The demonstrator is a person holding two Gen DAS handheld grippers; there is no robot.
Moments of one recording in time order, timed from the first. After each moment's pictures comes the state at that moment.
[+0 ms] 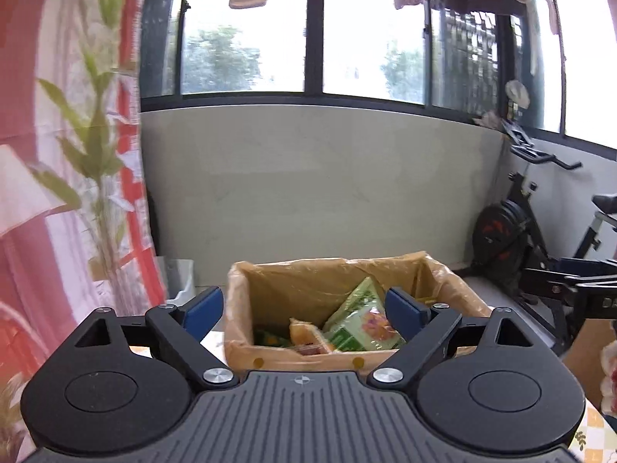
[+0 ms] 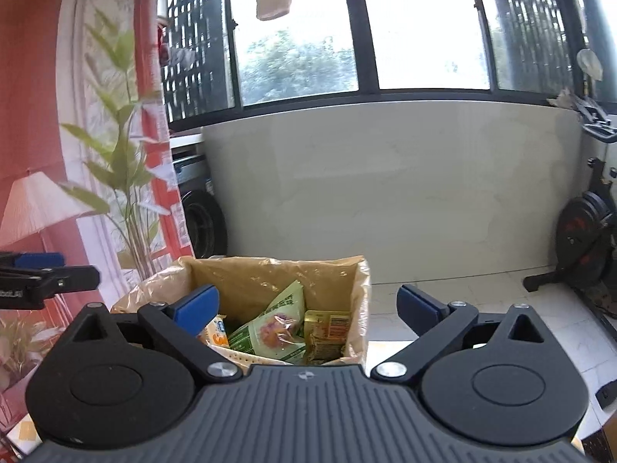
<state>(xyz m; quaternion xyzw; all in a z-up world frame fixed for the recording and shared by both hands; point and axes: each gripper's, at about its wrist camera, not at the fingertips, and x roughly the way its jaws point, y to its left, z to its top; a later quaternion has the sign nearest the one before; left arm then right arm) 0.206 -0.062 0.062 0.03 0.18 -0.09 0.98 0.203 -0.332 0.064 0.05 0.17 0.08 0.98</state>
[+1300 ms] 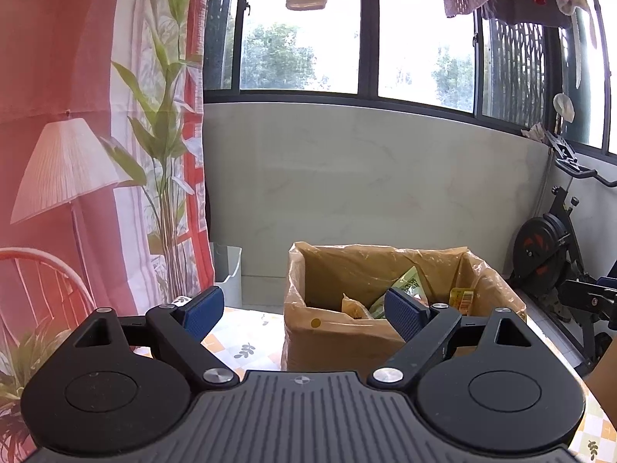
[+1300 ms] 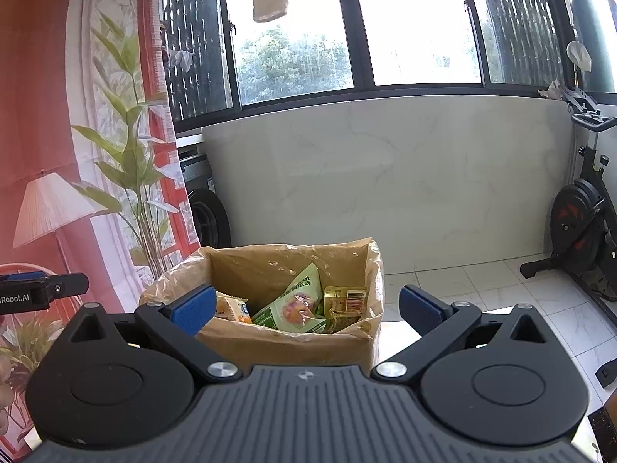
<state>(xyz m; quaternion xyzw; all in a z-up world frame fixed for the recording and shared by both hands) 0.170 -0.031 0.063 0.01 0.19 -0.03 0.98 0.164 -0.313 0.064 0.06 0.17 0.08 0.98</state>
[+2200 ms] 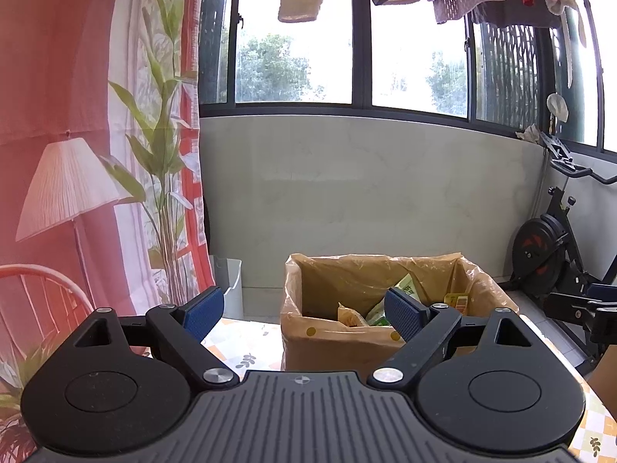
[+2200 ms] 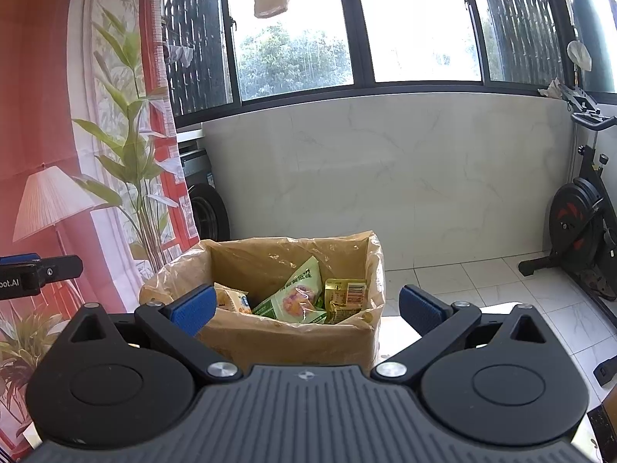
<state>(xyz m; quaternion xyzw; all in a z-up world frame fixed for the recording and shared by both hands) 0.157 -0.034 0.070 0.02 0.17 -0.03 0.99 0.160 -0.314 0.061 0.06 0.18 0.08 0.98</state>
